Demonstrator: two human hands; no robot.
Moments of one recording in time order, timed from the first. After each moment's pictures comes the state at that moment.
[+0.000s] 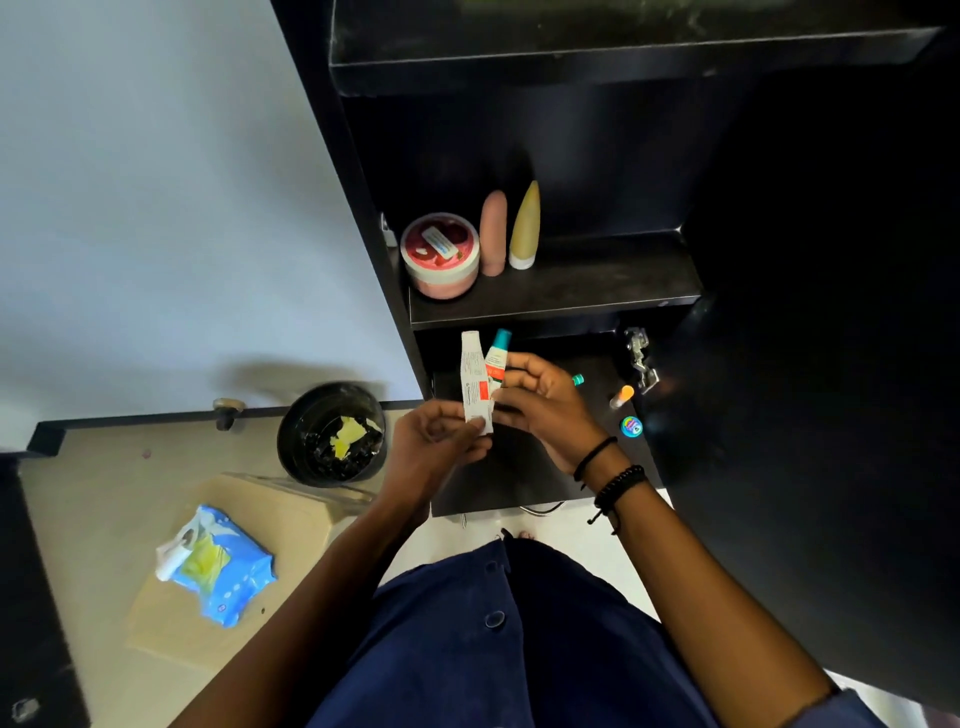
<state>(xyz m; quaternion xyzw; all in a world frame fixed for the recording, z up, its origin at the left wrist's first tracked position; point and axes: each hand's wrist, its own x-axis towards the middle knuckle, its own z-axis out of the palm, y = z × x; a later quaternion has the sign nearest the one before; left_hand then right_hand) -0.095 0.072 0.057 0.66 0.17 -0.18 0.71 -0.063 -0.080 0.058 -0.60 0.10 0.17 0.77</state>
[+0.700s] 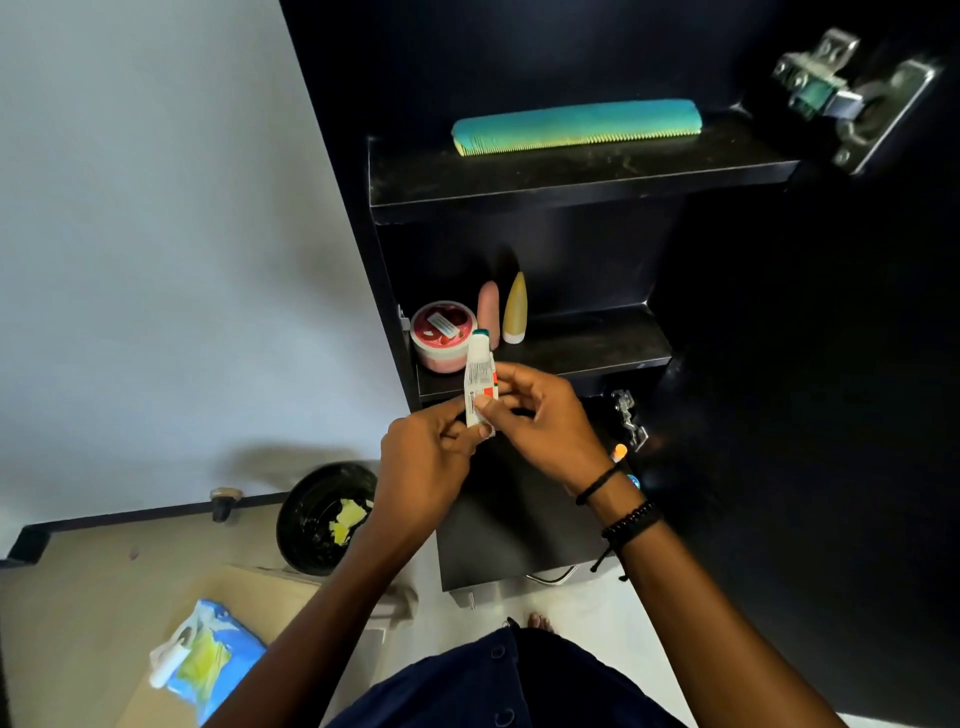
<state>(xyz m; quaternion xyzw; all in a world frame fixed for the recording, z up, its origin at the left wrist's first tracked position) -0.077 0.082 0.139 0.87 -0.04 -0.01 0.49 -0.063 -0.064 0.147 -0.75 -0.03 0.02 0.66</state>
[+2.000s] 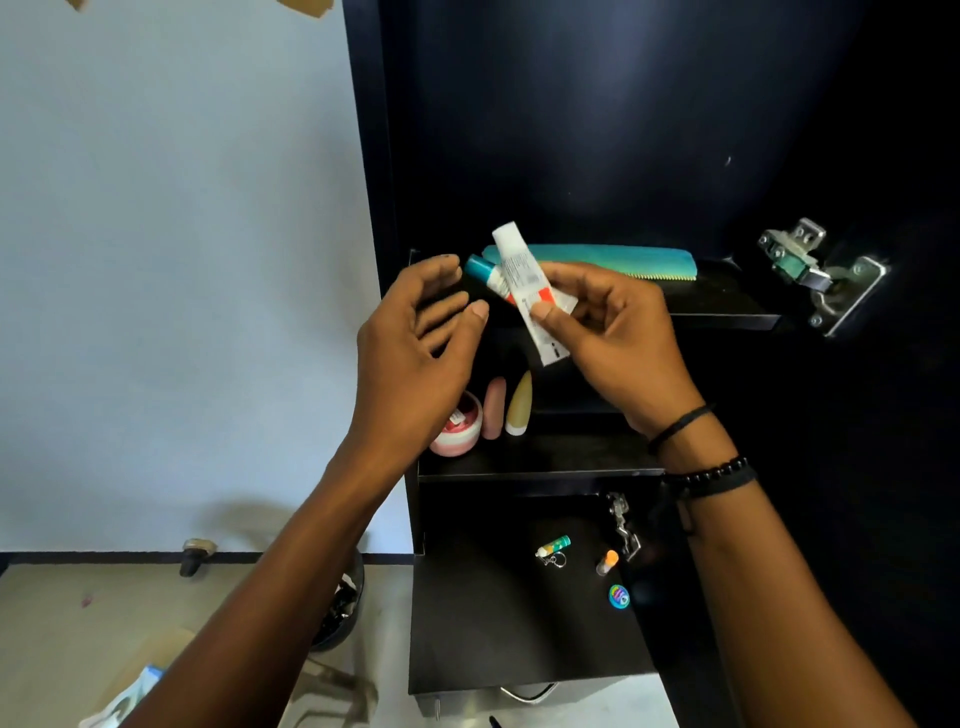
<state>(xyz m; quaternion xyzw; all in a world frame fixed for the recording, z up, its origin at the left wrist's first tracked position) -0.025 0.067 0.287 0.74 -0.10 0.23 0.63 0.000 -0.101 0.298 -0.77 -0.18 -0.16 0.59</state>
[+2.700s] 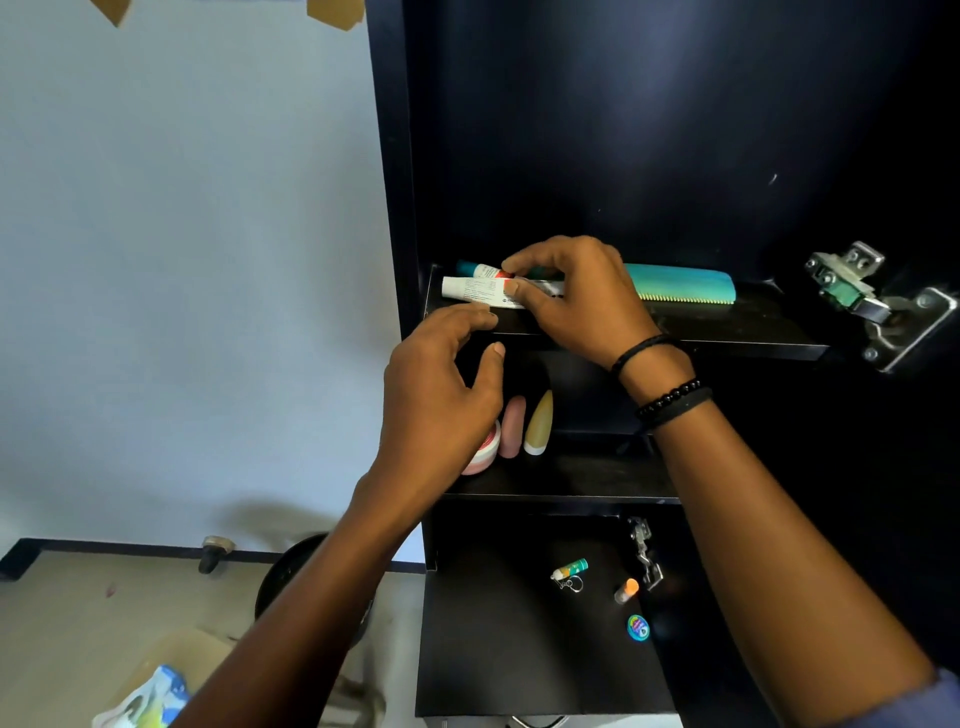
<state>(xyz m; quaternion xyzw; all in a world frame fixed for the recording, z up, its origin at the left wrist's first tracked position) -0.007 0.063 0.271 0.82 -0.07 0.28 0.49 0.073 -0.077 0.317 -0.91 -0.19 -0.20 0.31</state>
